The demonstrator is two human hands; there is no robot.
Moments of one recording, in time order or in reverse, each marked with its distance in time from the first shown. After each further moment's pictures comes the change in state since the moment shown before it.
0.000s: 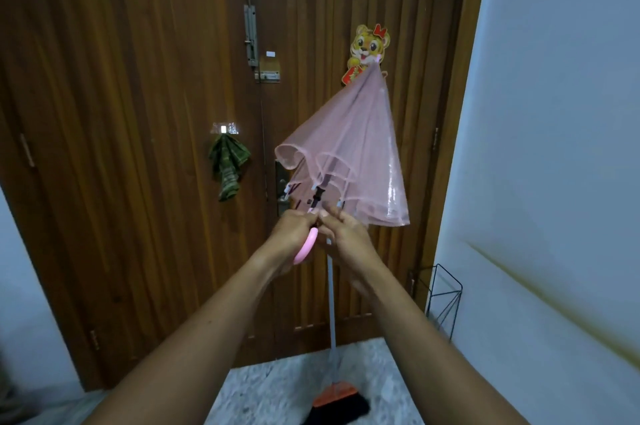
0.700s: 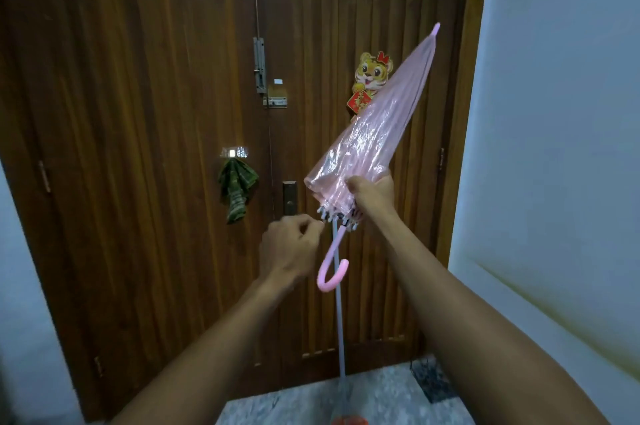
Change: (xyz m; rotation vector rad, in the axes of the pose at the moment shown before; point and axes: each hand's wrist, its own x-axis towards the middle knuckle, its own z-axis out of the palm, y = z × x) left_hand 0.004 0.002 -0.021 0.579 0.283 0.543; right_hand 0.057 -0.085 -0.012 -0.006 0.345 -0.202
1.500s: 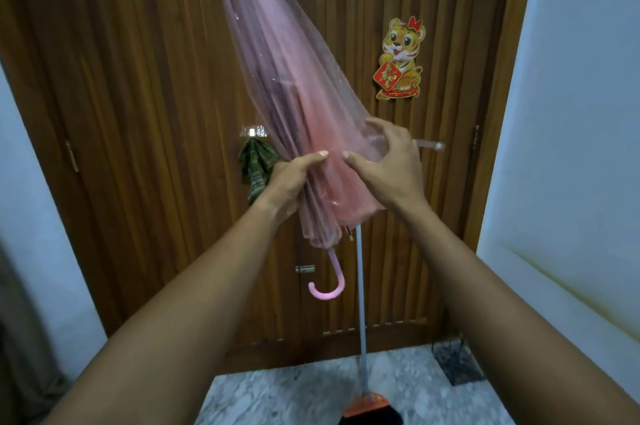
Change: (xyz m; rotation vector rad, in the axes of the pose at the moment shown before) left_hand 0.097 -0.022 -0.012 -0.896 -0.087 -0.466; right_hand 0.002 -0.002 0.013 -0.631 -0.038 -0.596
